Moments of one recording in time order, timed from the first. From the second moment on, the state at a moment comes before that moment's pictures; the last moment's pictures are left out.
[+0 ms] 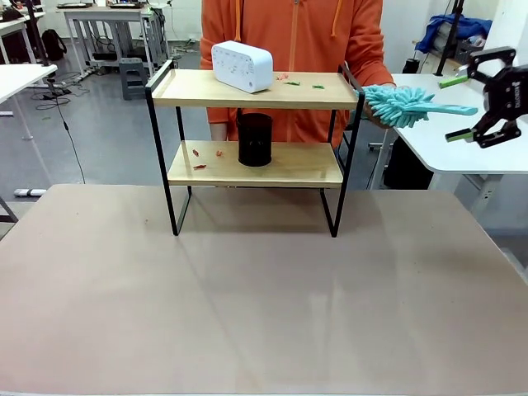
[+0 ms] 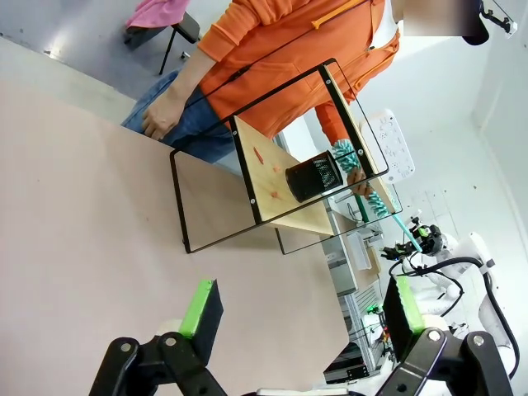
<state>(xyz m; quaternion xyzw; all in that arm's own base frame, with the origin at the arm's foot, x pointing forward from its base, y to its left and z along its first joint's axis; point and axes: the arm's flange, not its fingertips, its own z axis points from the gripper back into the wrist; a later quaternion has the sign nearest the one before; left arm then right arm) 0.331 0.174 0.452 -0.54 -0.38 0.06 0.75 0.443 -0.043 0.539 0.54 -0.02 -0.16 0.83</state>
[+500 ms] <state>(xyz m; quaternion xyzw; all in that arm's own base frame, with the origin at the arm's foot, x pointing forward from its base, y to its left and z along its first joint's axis) 0.331 0.174 0.452 -0.54 -0.38 0.06 0.75 0.456 -0.039 0.540 0.54 -0.05 -0.19 0.82</state>
